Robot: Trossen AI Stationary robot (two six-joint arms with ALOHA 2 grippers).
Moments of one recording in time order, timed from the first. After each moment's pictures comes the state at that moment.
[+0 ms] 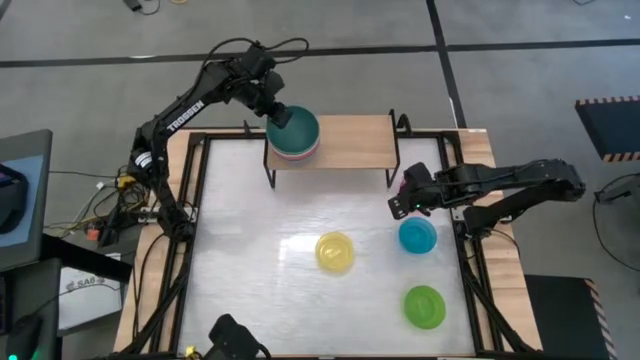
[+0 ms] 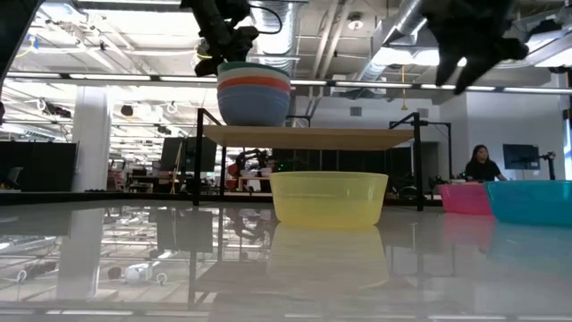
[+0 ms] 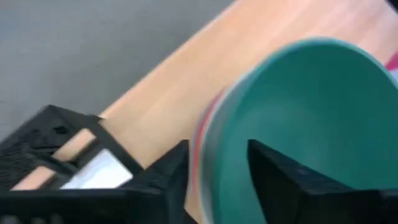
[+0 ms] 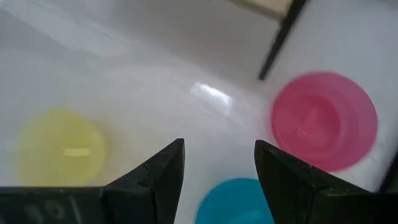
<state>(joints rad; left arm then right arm) 0.76 1.77 1.98 -1.16 0.12 -0.14 0.09 1.14 1.10 -1.19 0.40 1.13</state>
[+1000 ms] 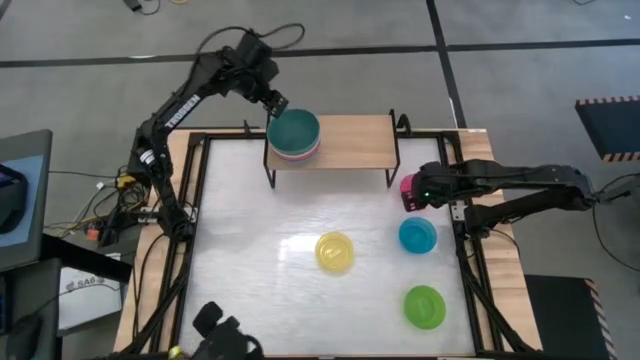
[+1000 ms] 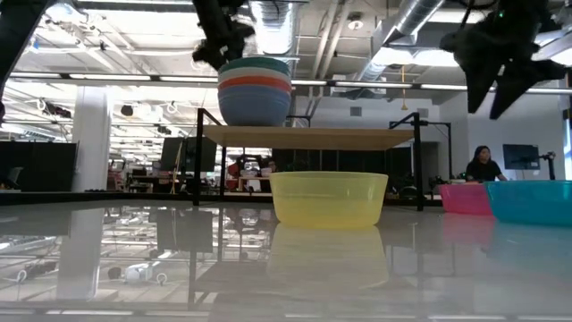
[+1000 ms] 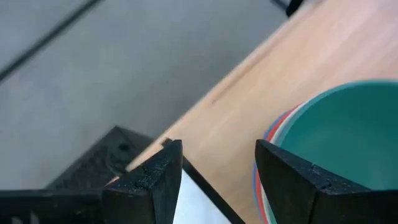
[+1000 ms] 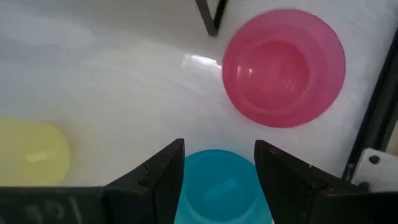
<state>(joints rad) 0.78 1.81 2.15 -1.22 -0.07 -0.03 -0.07 1.00 0.93 -1.24 0.26 1.20</state>
